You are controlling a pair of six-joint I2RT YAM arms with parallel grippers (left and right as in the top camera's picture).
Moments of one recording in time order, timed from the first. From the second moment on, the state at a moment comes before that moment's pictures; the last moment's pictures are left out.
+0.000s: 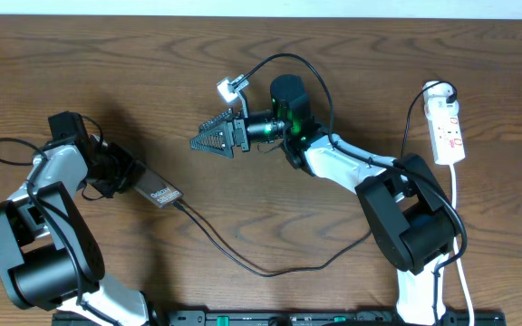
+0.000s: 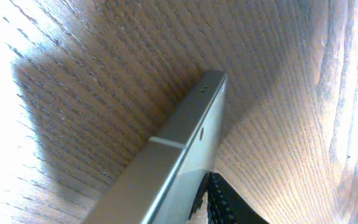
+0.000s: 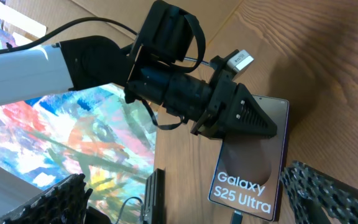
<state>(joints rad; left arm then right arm) 0.38 1.81 1.00 -0.61 0.40 -0.57 0.59 2.08 1.26 0.63 -1.11 0.76</state>
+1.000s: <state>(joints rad) 0.38 1.80 1.00 -0.62 0.41 -0.56 0.59 2.08 1.26 0.63 -1.11 0.76</state>
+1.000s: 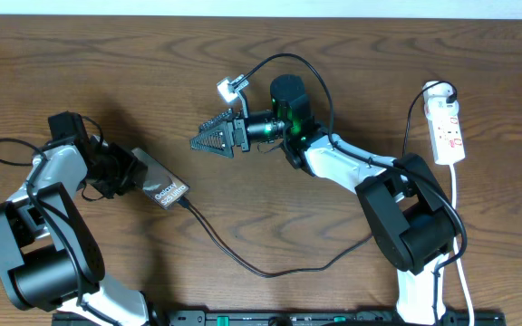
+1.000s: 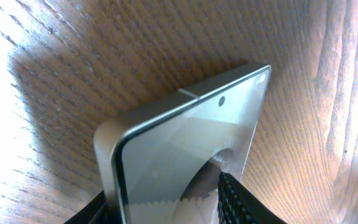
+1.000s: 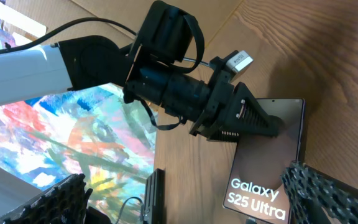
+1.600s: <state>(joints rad) 0.38 1.80 1.00 -0.63 0.41 -0.56 0.59 2.08 1.26 0.63 -1.11 0.76</state>
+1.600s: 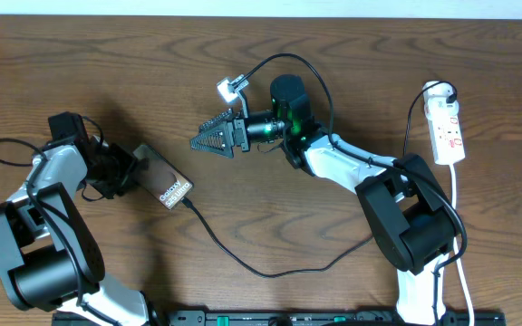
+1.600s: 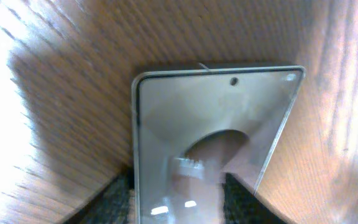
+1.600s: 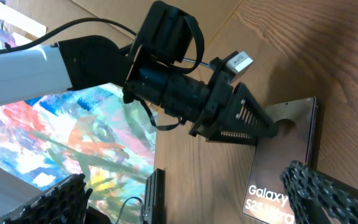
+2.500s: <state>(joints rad) 0.37 1.37 0.99 -0.67 0.44 -0.44 0.49 2.07 1.28 -0.26 -0.80 0.52</state>
